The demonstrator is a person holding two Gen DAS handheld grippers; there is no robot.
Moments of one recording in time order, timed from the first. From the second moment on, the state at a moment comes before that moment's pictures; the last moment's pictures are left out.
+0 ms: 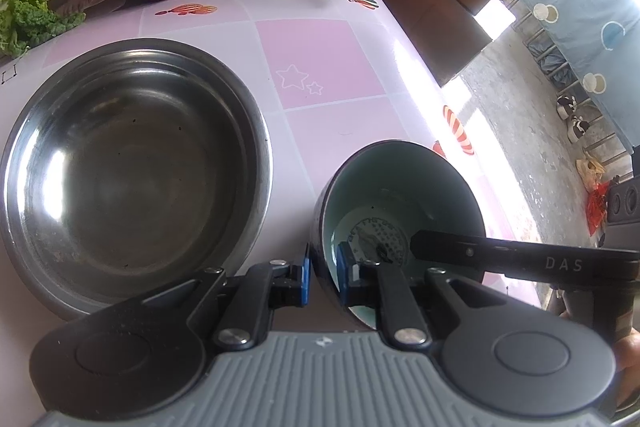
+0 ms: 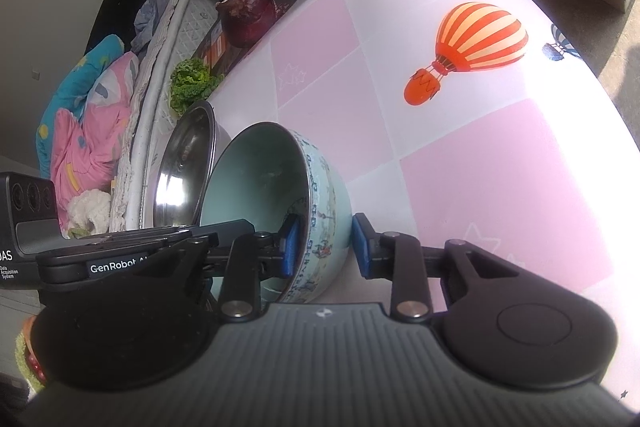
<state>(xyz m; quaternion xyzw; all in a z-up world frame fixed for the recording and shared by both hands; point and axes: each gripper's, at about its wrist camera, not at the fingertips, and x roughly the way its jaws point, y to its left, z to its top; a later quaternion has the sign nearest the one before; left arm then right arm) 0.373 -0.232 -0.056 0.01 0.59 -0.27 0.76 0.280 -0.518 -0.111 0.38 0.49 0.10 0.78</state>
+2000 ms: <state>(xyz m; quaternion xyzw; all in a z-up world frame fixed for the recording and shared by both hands) 0.421 -0.097 -0.020 -0.10 0.56 -0.20 0.80 0.386 -0.404 -0.050 0.33 0.50 0.16 0.79</state>
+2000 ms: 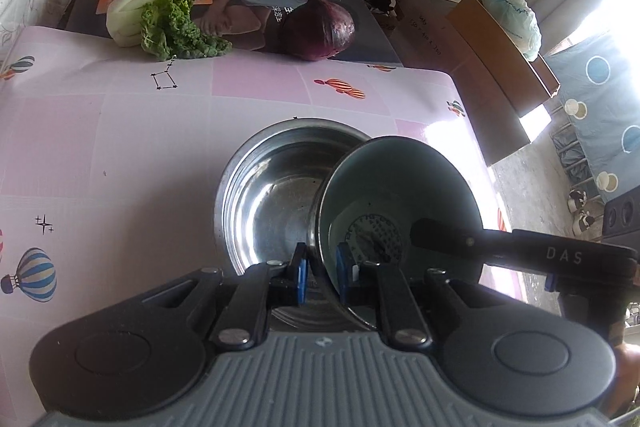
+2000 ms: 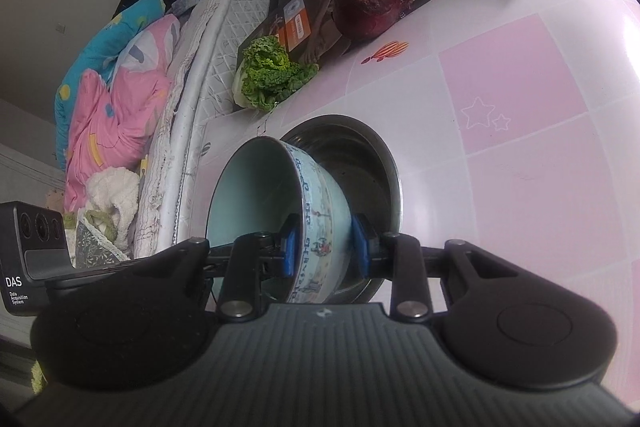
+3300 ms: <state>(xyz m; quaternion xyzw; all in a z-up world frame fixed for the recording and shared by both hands) 0.381 -0.036 0.028 -0.08 0.47 -0.18 0.86 0.379 -0.399 -0.037 0.32 0.45 0.15 0.82</state>
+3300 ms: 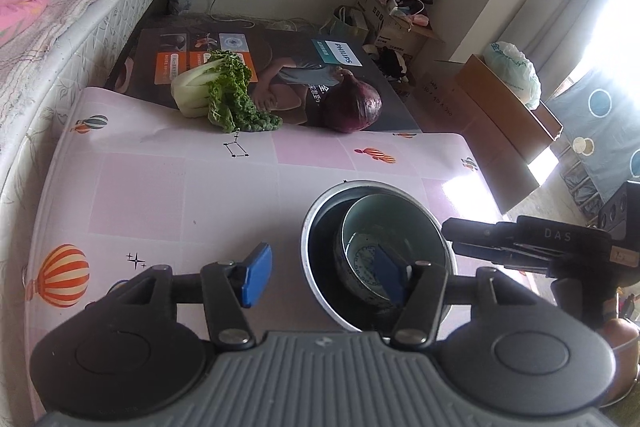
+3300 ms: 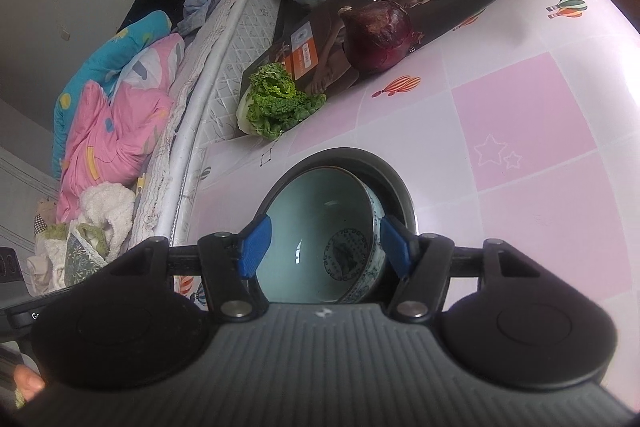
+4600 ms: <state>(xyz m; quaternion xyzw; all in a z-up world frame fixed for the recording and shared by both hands) 0.059 0.120 -0.039 -0.08 0.44 -0.06 0.90 -0.008 -0.230 -0.060 0.24 0.43 0.17 0.85</state>
